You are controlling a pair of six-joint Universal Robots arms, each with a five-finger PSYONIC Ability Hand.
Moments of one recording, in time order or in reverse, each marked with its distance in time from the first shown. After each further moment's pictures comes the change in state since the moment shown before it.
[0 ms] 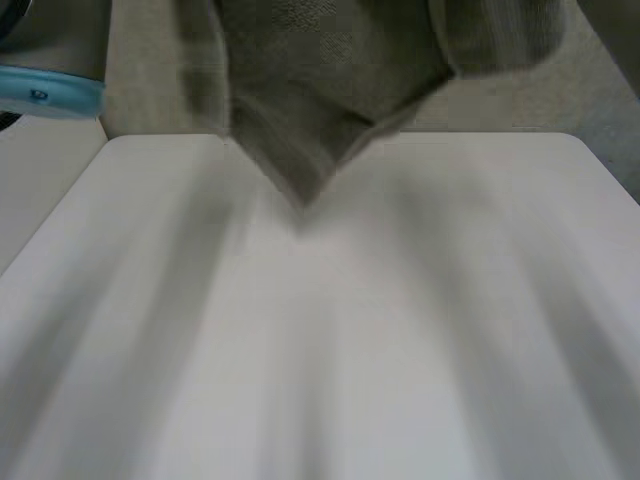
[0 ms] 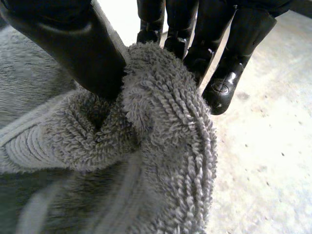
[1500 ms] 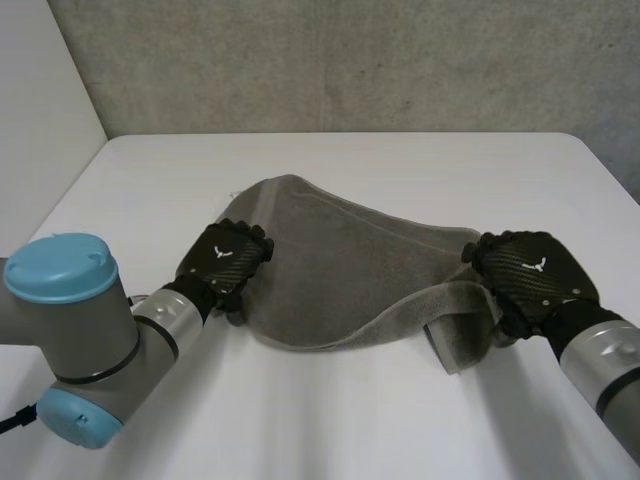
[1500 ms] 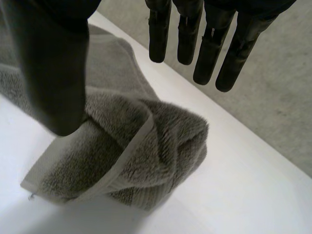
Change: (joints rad) left arm 0.086 -0.027 -1.091 0.081 0.232 0.268; right arm -0.190 -0.439 1.437 -0.142 0.133 0.064; left_hand -0.891 -0.919 -0.909 -0.922 -0.901; right_hand -0.889 -0.866 -0.890 -0.901 -0.864
